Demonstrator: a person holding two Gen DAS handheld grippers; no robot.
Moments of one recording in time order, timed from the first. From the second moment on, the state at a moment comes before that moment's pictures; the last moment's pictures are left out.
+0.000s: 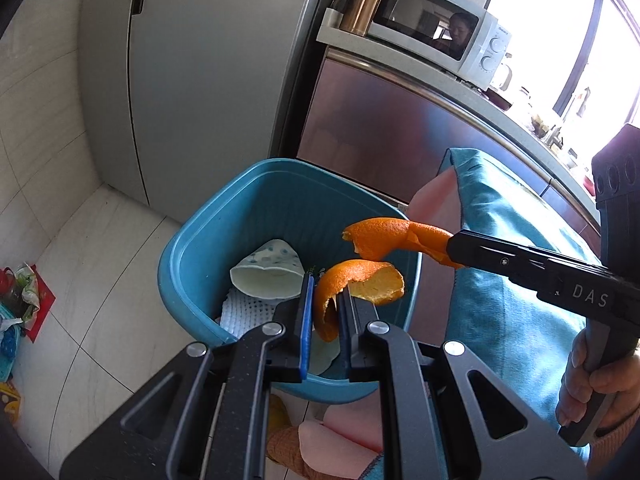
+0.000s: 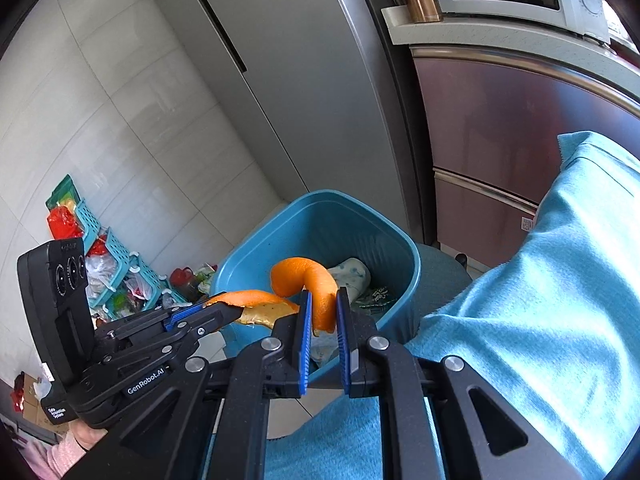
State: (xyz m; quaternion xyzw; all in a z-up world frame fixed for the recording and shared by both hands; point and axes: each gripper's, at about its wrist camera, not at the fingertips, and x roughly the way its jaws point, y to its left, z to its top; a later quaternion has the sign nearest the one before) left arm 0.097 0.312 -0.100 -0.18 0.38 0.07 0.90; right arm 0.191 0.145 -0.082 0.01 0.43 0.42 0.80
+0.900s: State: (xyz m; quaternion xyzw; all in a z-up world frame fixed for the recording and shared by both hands) left arm 0.087 0.300 -0.096 -0.17 0.35 0.06 0.92; right arm 0.172 0.117 -0.072 0.03 0.40 0.41 0.82
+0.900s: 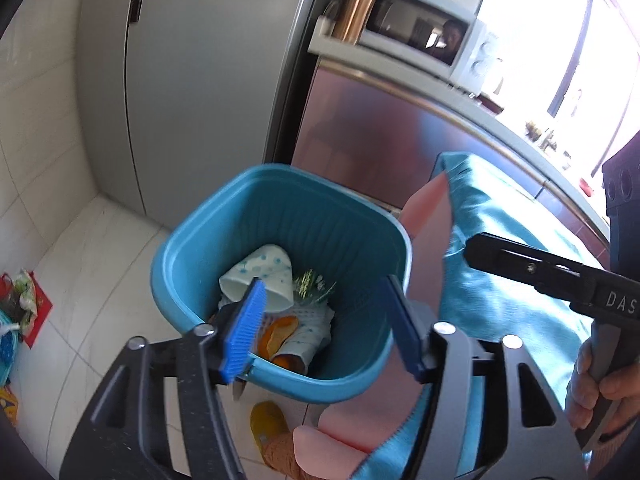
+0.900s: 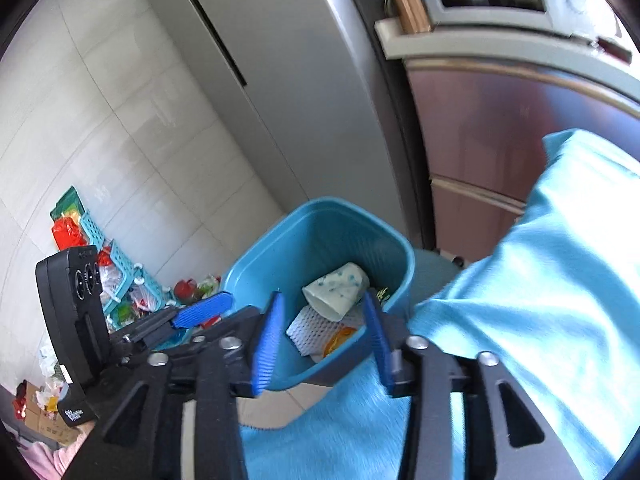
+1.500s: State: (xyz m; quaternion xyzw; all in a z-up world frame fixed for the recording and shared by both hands) left arm 0.028 0.188 -0.031 -0.08 0.22 0.03 0.97; right arm 0.063 -0.038 -0.046 0.03 0.23 0.20 0.95
